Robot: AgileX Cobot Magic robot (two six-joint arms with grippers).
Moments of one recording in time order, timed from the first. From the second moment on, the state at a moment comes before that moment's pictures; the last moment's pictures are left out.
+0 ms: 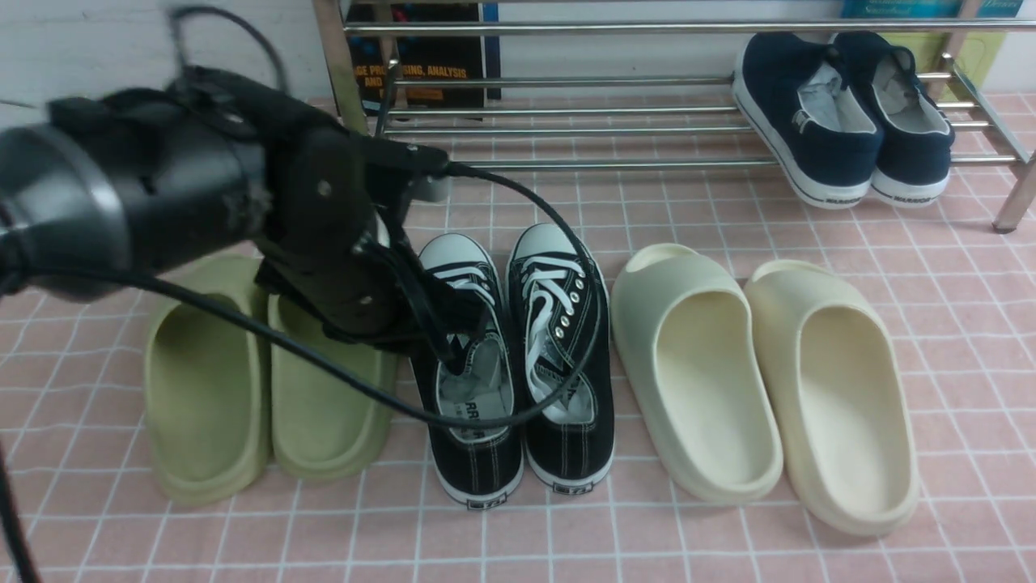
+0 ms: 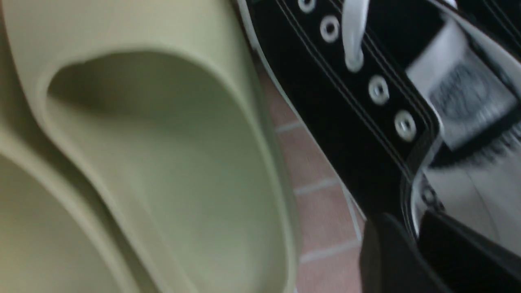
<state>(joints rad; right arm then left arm) 0.01 -0.01 0.01 0.03 0.38 0.12 -0.56 1.65 -1.21 0.20 0.74 -0.36</state>
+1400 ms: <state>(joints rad) 0.01 -0.01 0.01 0.03 0.38 0.12 -0.53 1.91 -1.69 0.50 0.76 -0.74</state>
